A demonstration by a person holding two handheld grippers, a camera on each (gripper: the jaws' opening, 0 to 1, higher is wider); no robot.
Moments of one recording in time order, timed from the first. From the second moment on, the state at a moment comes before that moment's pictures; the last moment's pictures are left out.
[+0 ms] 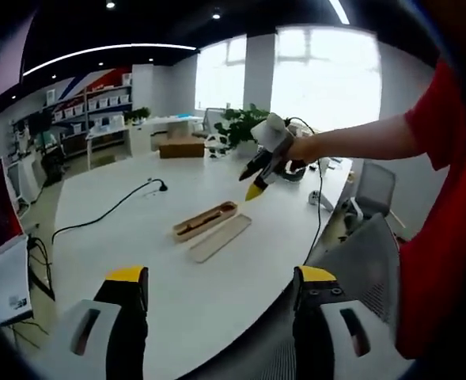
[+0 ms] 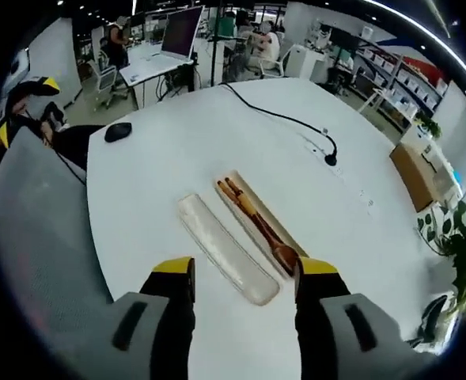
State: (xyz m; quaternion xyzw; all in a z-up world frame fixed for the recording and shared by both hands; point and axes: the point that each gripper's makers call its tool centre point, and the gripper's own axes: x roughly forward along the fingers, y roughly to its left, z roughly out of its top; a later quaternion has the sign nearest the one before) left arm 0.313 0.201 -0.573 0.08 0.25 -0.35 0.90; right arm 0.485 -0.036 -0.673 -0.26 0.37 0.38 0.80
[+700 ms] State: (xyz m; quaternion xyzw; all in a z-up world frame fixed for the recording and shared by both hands) left arm 0.343 0.156 -0.577 0.01 0.20 -0.34 0.92; right arm 0.453 -0.068 -0.651 -0.09 0.33 0.35 0.87
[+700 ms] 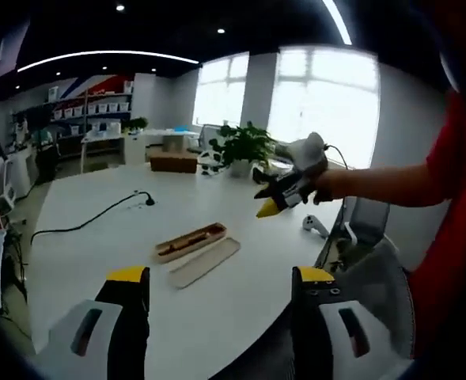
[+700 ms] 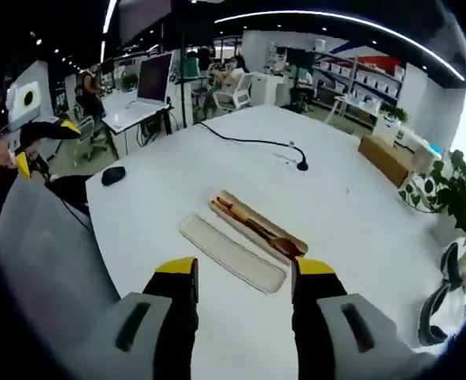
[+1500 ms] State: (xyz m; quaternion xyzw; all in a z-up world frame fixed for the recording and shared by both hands) left arm 0.436 0.120 -0.657 0.08 0.28 -0.32 0.90; right arm 0.483 -0.116 -0.711 -0.13 0.32 0.33 0.88
